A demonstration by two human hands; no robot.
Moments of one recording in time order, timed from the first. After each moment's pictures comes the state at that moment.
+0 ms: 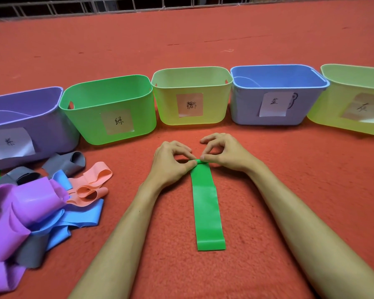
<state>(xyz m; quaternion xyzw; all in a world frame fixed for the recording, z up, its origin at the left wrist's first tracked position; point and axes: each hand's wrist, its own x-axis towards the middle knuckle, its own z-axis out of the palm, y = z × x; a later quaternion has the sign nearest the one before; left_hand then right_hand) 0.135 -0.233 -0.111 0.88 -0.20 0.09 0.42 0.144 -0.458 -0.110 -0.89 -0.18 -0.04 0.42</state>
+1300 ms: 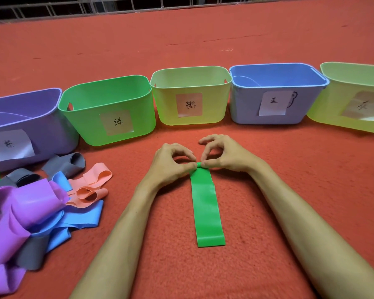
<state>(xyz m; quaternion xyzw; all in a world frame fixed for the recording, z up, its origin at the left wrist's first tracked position) 0.130 -0.230 -0.102 0.85 -0.22 0.02 0.48 0.134 -0.456 -0.099 -0.89 -0.20 0.01 0.42</state>
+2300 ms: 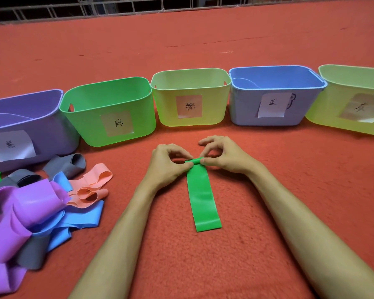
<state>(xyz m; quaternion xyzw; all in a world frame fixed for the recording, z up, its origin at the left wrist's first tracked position) 0.131 -0.225 -0.109 0.82 -0.19 0.03 0.54 0.136 -0.456 -0.104 -0.88 -0.18 0.00 0.43</state>
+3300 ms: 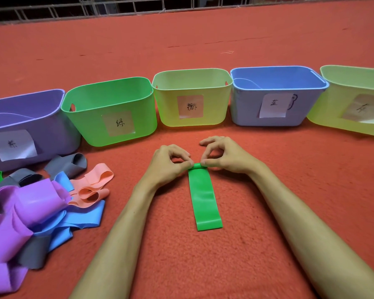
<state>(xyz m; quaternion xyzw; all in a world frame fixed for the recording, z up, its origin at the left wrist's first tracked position) 0.135 -0.220 -0.106 0.84 -0.20 0.00 0.50 0.138 -0.457 -0.107 -0.88 -0.20 0.00 0.43</state>
